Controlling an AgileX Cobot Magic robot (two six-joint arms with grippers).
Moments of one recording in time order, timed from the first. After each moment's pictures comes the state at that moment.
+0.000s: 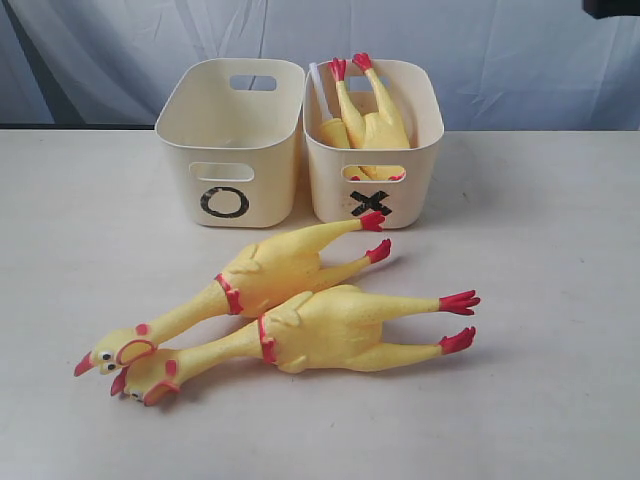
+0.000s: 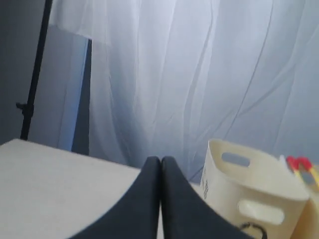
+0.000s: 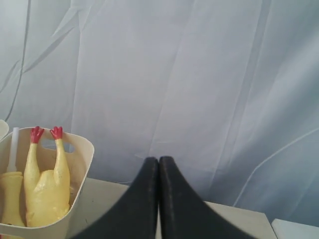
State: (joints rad) left arm 0.05 0.01 -0.01 -0.27 -0.05 0.03; right arm 0.64 0.99 -0.91 1.75 -0.66 -2.00
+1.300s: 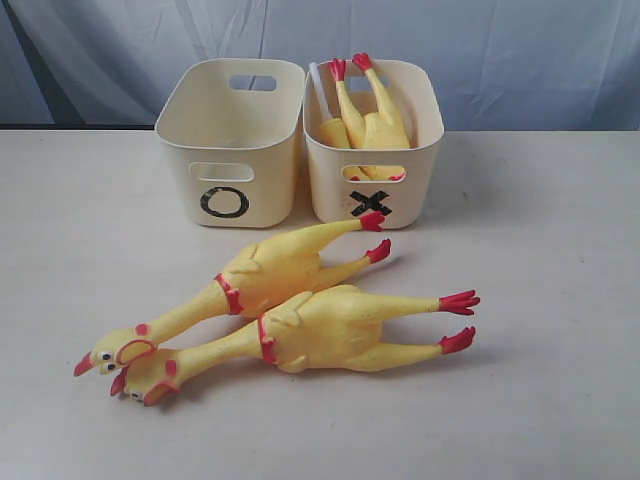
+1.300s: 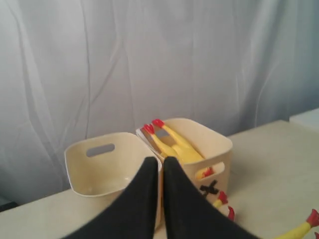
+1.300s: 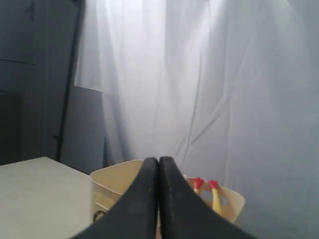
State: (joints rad) left arm 0.04 0.47 -0.46 1.66 -0.57 -1.66; right arm 0.64 0.14 -0.30 1.75 -0.03 -1.91
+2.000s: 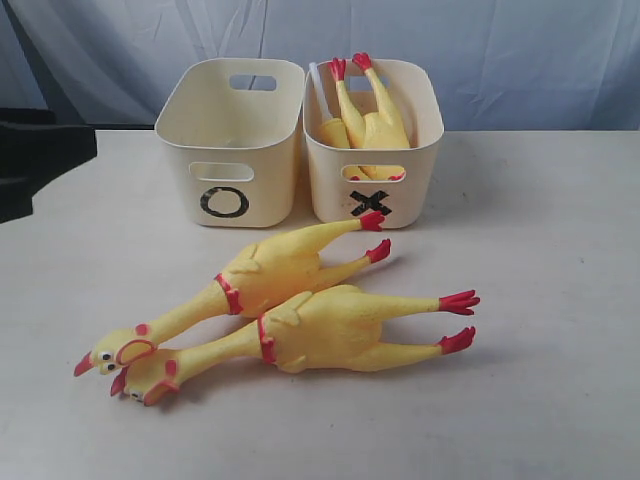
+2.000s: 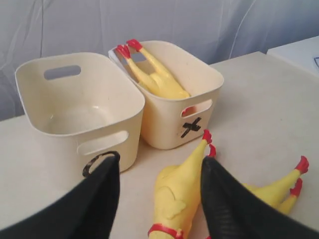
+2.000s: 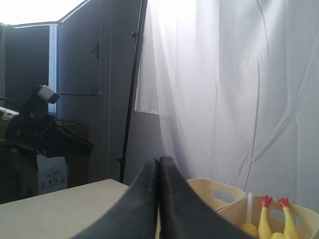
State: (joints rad) left arm 0.04 0.94 -0.61 1.75 -0.69 -1.68; right arm 0.64 0.01 -0.22 1.75 0.15 -1.76
